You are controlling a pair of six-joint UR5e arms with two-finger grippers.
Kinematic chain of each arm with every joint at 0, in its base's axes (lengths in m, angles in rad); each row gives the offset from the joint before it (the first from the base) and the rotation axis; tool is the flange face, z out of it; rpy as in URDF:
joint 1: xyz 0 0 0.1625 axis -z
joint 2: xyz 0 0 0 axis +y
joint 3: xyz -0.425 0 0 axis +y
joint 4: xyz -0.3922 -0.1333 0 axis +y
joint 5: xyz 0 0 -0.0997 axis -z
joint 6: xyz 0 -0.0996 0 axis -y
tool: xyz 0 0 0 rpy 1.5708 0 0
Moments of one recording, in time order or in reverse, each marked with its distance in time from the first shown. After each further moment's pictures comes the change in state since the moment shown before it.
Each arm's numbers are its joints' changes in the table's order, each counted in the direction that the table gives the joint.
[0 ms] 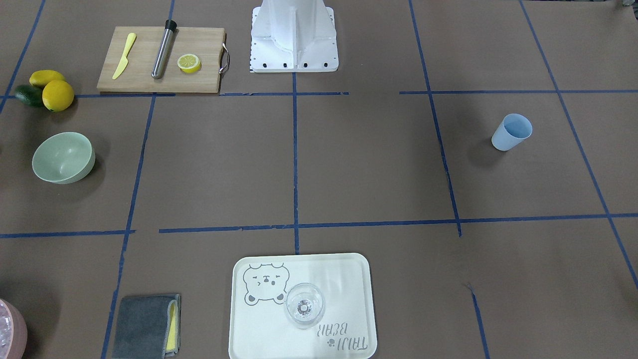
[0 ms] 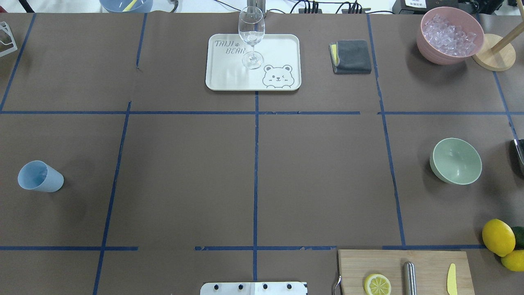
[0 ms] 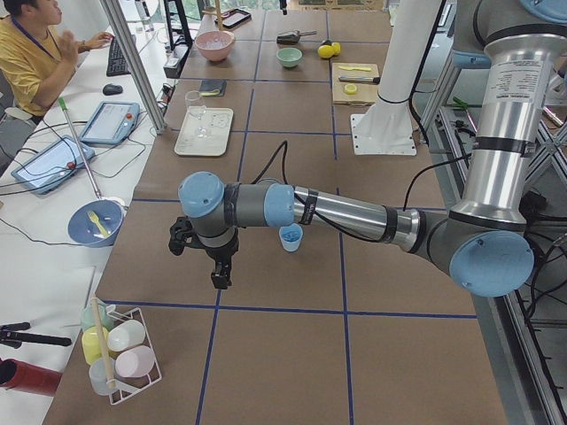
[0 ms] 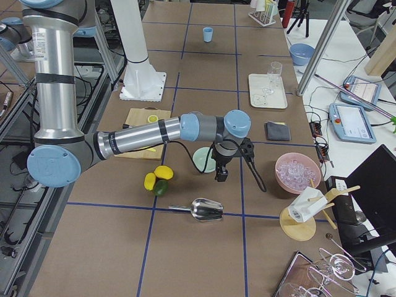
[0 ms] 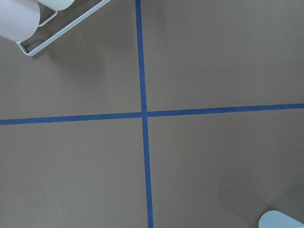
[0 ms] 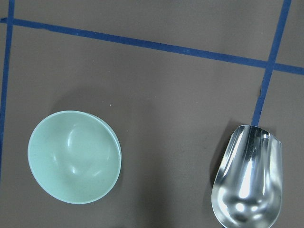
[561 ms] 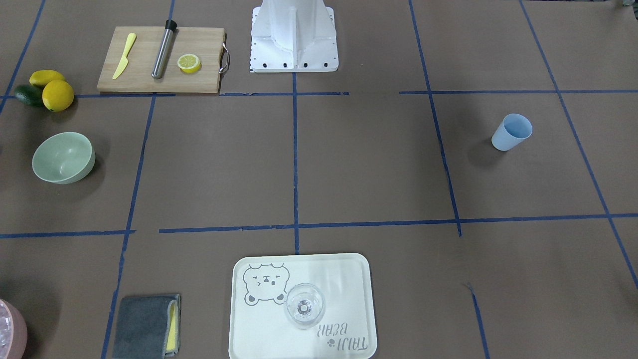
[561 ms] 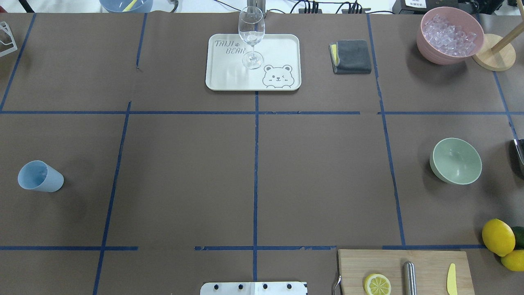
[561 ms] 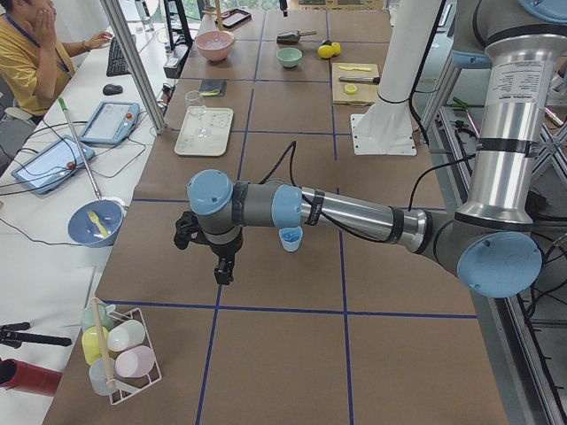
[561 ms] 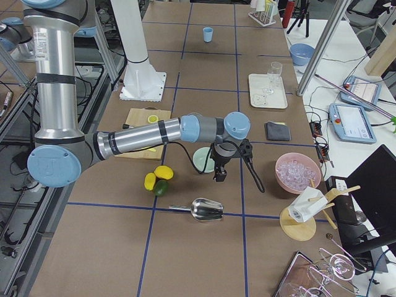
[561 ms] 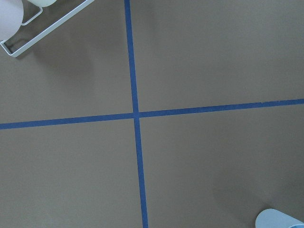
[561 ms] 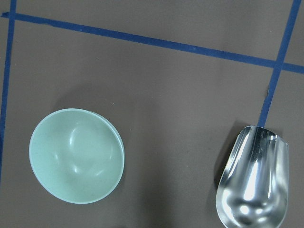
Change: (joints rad) left arm -0.008 -0.034 0.057 0.039 -0.006 0.002; right arm 0.015 0.001 0.003 -0.017 0.000 -0.001
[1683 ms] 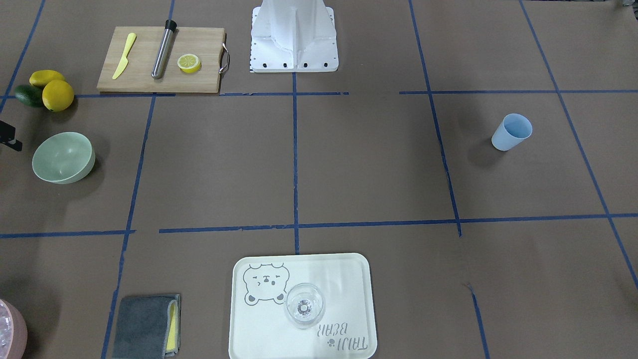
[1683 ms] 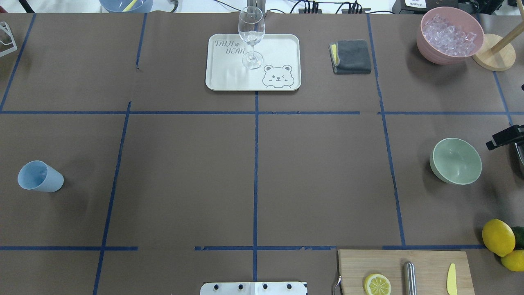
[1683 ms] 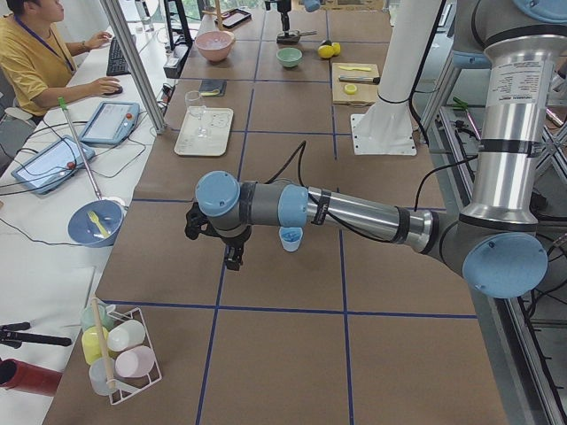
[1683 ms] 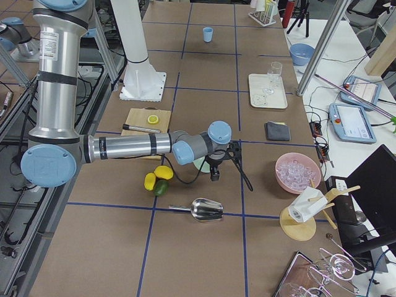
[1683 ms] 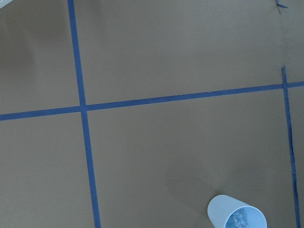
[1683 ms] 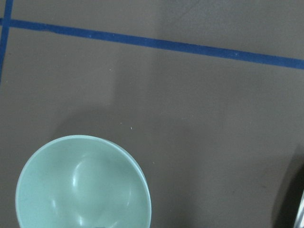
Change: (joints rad) left arm -0.027 -0.030 0.027 0.022 -0.148 0.000; right arm 0.233 0.120 0.097 -0.680 -0.078 0.544
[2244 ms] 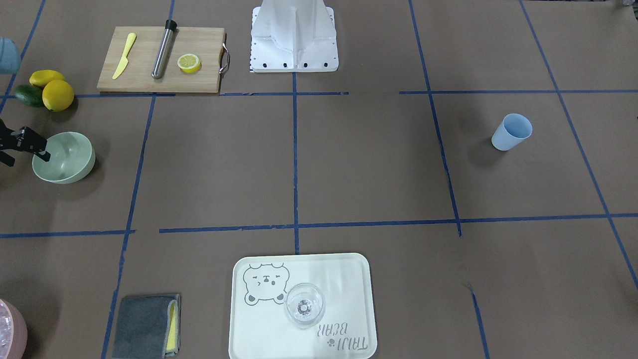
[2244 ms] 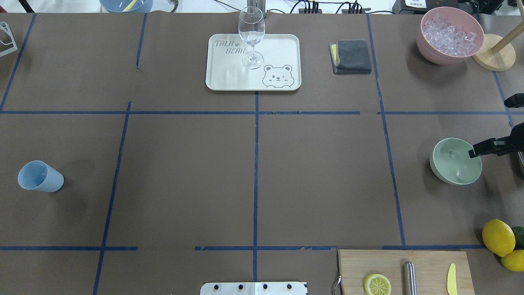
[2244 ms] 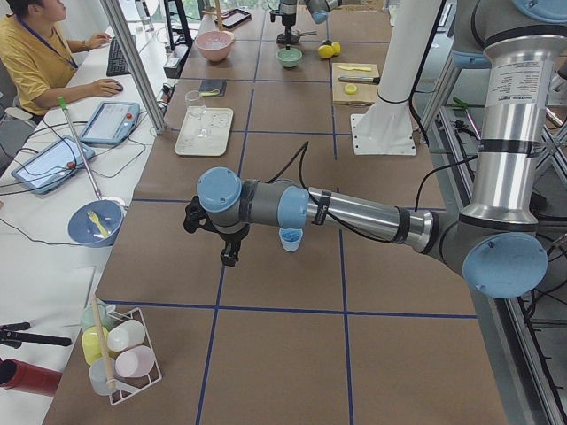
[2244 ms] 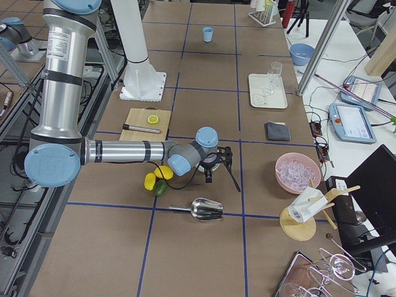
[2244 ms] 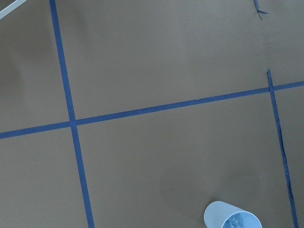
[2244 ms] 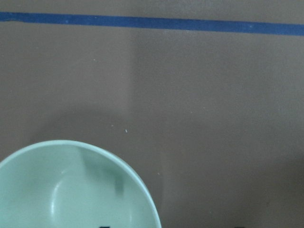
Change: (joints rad) left arm -0.005 -0.002 -0.001 0.063 0.000 -0.003; right arm 0.139 0.031 0.106 -0.299 -0.110 0.262
